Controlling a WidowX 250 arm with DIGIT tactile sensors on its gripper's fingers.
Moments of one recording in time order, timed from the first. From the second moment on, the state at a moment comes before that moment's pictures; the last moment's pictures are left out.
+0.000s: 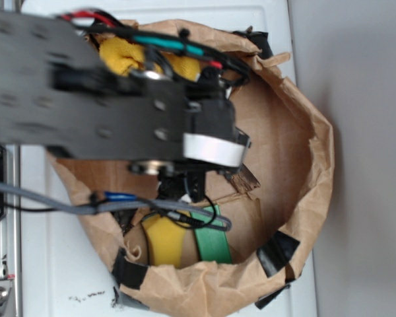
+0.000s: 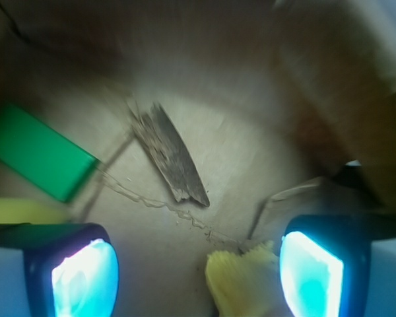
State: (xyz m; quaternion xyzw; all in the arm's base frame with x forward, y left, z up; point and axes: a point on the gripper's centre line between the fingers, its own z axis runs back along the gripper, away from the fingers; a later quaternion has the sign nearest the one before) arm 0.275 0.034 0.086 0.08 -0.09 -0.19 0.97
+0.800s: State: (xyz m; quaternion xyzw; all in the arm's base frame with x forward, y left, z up) arm 0.288 0.038 0.044 0.10 -0.09 -0.25 0.96
